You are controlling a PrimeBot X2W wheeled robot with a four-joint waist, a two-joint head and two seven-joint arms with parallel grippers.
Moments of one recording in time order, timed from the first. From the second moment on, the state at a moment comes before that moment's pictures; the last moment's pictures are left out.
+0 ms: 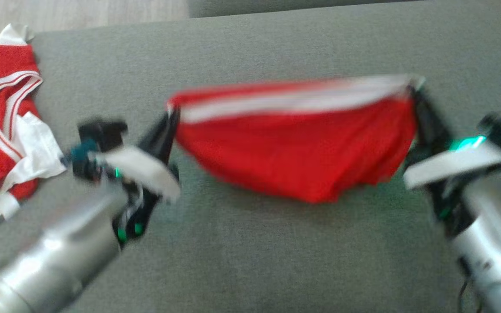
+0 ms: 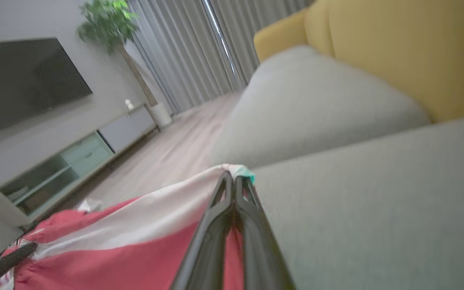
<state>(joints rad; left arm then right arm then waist) -0.78 0.44 -1.21 0.49 -1.29 0.05 -0.25 -0.41 -0.29 0.38 0.43 0.74 0.12 -0.23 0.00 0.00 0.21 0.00</state>
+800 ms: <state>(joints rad) -1.17 0.20 -0.60 0.53 -0.82 -0.11 -0.26 -1.22 -0.51 0.29 0.30 0.68 0.12 -0.20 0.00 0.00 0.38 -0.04</state>
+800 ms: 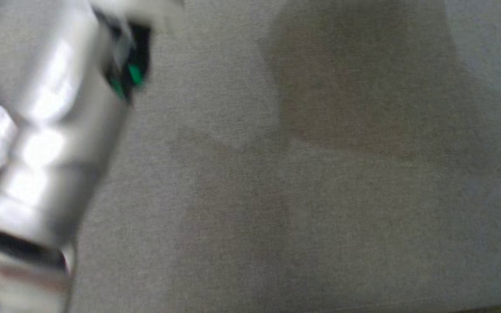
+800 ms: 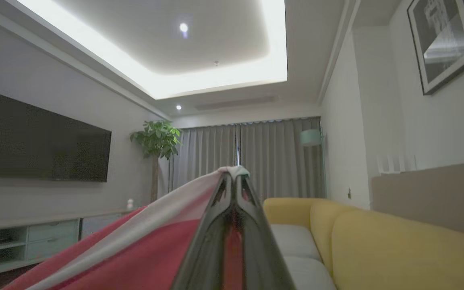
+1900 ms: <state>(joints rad) -0.07 0.29 -0.71 -0.01 -0.97 -0.08 -0.12 0.18 -0.28 -0.19 -0.35 0.62 0.12 0.27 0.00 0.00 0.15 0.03</state>
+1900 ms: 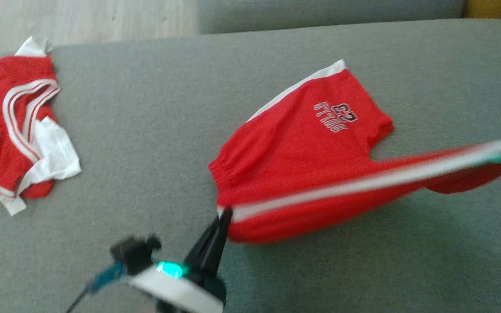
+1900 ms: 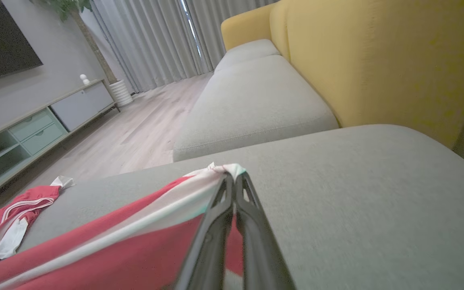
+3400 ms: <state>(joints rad) -0.19 0.10 -0.51 0.15 -0.33 0.20 -0.25 -0.39 -0.41 0.22 0.46 0.74 0.12 0.08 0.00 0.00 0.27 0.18</state>
